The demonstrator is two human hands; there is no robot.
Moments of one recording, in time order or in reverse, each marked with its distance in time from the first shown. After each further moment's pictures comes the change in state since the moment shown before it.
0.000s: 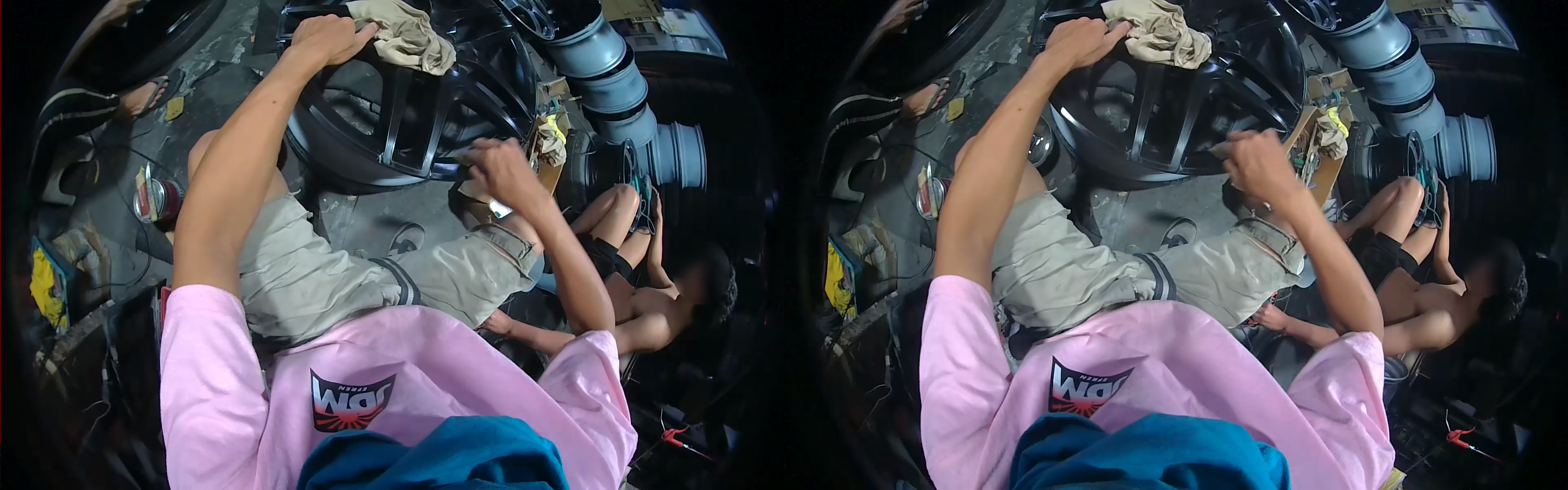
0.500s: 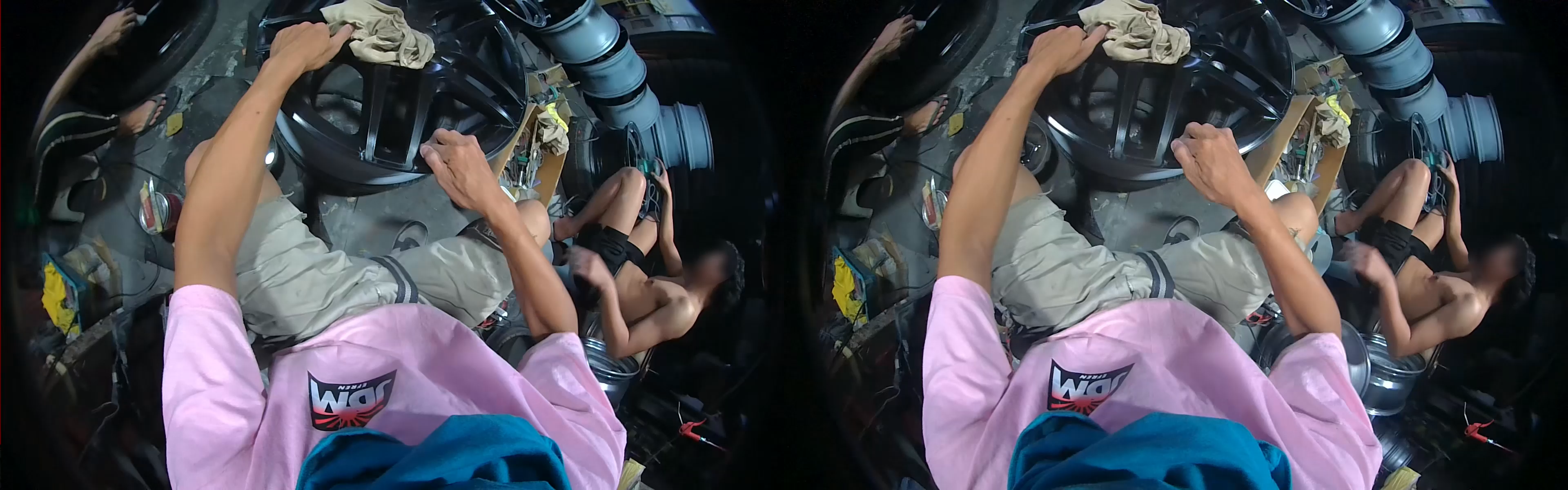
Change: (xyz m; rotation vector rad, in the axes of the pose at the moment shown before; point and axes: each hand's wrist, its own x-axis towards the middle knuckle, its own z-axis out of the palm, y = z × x) left_hand 0.000 0.005 -0.003 0.086 -0.038 -0.061; right_hand 0.017 -0.052 0.026 0.395 0.269 0.144
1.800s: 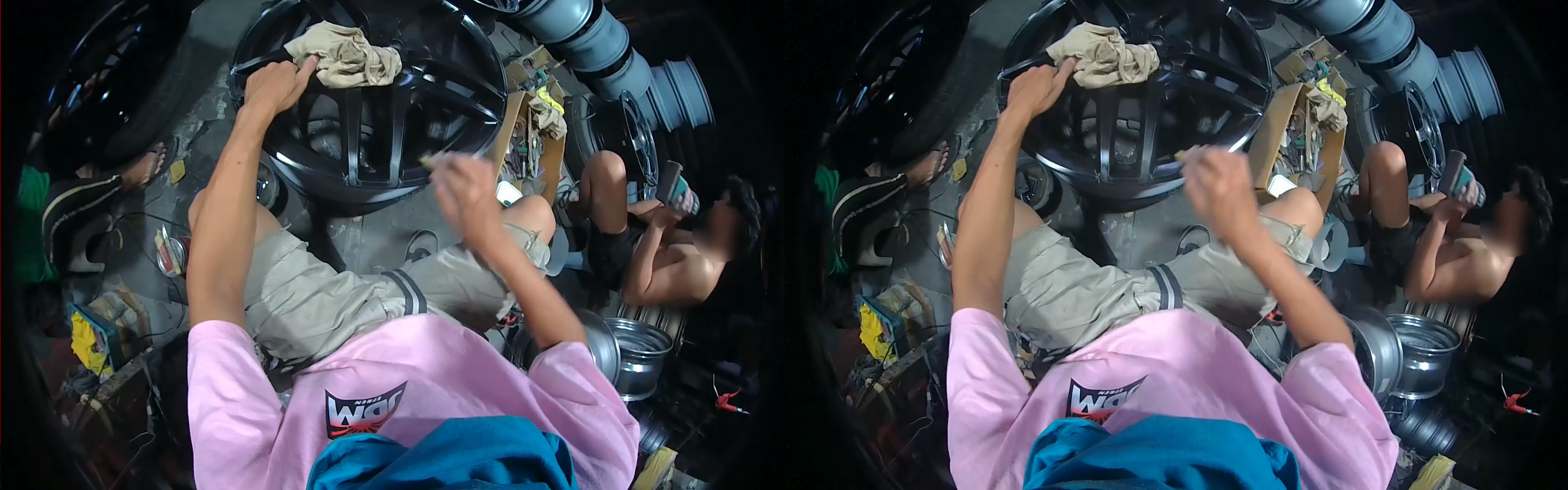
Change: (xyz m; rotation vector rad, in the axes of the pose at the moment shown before) left_hand 0.000 -0.004 -0.001 0.012 -0.026 0.024; right_hand -0.054 -0.003 0.018 -0.191 0.504 0.000
